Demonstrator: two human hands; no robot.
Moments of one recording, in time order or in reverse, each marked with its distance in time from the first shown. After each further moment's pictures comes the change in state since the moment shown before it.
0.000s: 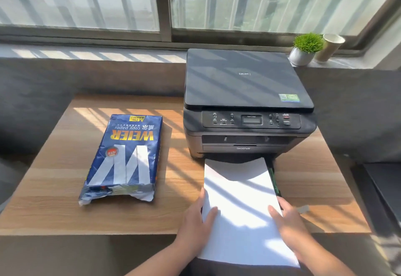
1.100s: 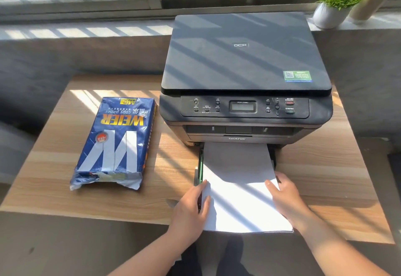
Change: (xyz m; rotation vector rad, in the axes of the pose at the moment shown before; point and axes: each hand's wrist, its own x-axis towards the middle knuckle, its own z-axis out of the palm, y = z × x) left_hand 0.032 0.017 0.055 0.226 0.151 0.154; right_hand 0.120 0.034 -0.023 0.023 -0.119 0.045
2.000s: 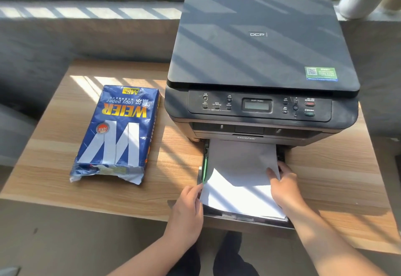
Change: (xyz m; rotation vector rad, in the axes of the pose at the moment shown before) left_hand 0.001 -0.010 -0.007 0.049 -0.021 -0.135; right_hand 0.040 -0.008 0.025 0.050 0.093 0.010
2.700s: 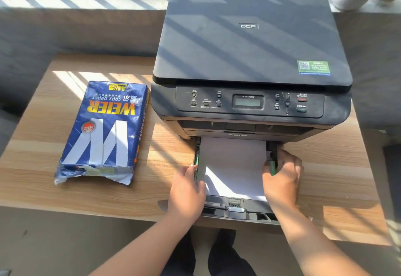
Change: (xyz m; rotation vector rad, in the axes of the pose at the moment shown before) left_hand 0.045 0.022 0.016 0.175 0.107 -0.089; right_hand -0.005 -0.006 0.003 -0.295 0.444 -0.177
